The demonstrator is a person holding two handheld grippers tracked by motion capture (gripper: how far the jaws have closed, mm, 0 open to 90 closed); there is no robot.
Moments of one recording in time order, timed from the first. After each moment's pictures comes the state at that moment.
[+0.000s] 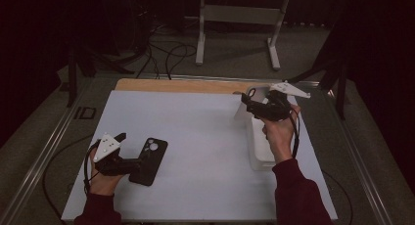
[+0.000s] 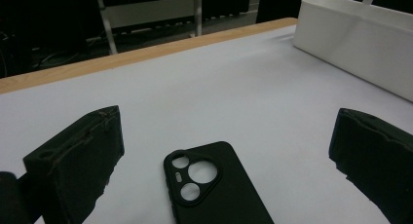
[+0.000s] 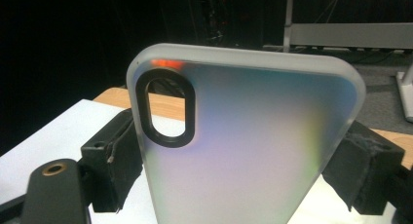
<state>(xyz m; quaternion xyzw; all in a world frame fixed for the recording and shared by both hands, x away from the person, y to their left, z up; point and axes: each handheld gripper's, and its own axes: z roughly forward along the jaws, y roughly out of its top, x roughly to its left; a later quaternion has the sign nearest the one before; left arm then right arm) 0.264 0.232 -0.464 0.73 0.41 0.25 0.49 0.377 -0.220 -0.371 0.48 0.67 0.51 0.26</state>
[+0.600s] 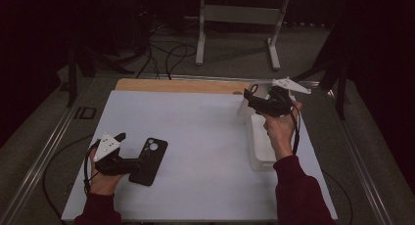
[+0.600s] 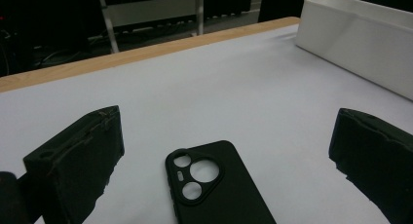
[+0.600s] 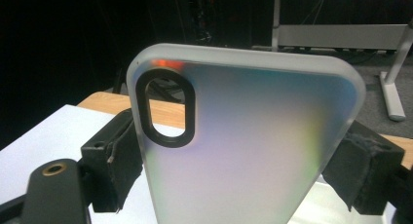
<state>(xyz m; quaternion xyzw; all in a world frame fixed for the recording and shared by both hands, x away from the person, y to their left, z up) 0.265 0.232 -0.464 0.73 0.41 0.25 0.49 0.389 -0.224 -0.369 0.49 0.66 0.50 0.27</state>
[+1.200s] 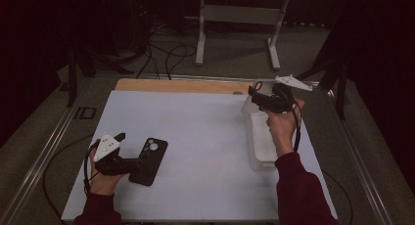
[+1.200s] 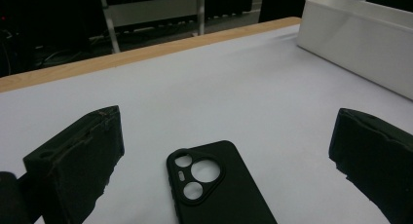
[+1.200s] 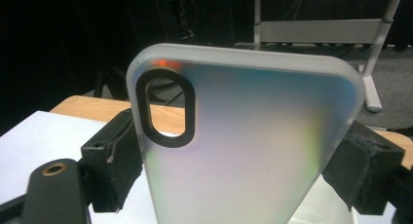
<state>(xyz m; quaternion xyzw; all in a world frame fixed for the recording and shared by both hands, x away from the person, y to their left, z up) 0.265 0.232 -0.464 0.73 0.41 0.25 0.49 0.404 -0.235 -0.374 0.51 0.65 0.48 0.29</state>
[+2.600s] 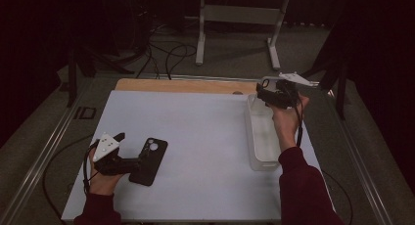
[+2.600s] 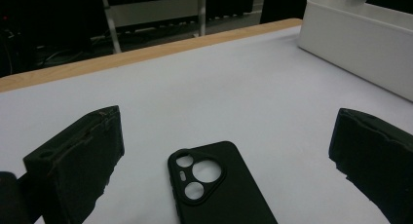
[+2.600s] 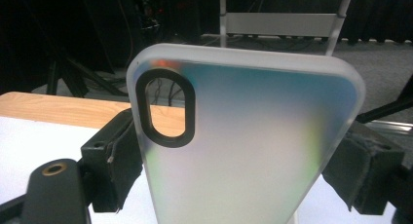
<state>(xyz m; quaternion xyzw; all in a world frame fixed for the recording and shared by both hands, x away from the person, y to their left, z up) 0.264 0.233 -0.463 0.72 0.42 0.25 0.49 0.430 -0.254 -0.386 0.54 0.64 0.43 0.33</state>
